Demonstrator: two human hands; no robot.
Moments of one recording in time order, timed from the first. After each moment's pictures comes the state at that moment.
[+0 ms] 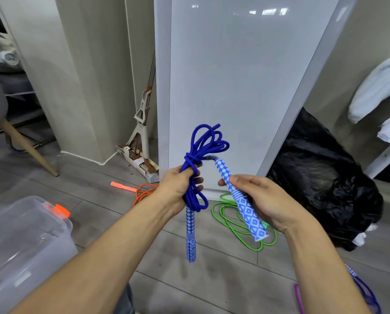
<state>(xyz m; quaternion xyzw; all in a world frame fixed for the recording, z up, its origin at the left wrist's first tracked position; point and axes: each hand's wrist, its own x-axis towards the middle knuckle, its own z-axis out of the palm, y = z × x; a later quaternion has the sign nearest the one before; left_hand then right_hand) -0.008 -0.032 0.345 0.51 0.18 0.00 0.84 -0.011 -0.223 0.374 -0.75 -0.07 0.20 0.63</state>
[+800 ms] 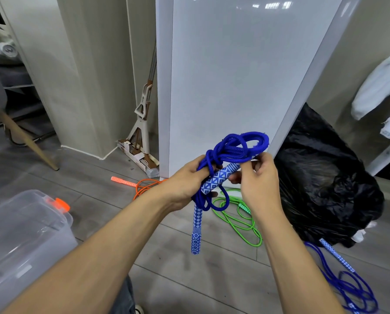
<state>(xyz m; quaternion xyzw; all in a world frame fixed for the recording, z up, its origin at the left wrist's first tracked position) -0.011 -0.036 0.345 0.64 -0.01 -0.10 0.76 -0.008 -0.186 0.365 -0.75 0.00 -0.13 0.64</state>
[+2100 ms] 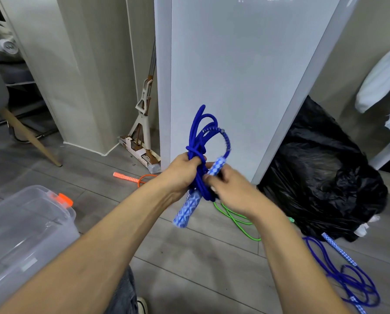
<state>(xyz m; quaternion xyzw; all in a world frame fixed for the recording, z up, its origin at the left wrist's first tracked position) -0.006 -0.035 0.346 0.61 0.16 -0.04 0.77 -0.014 -0.173 0.356 -0.86 -0.18 0.12 0.46</state>
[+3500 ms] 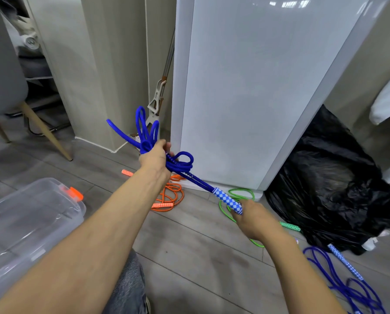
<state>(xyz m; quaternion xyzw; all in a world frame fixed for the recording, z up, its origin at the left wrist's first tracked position) 0.032 0.047 0.321 0.33 0.34 0.17 0.86 -0.005 -0.206 0.285 -0.98 -0.08 0.15 0.08</state>
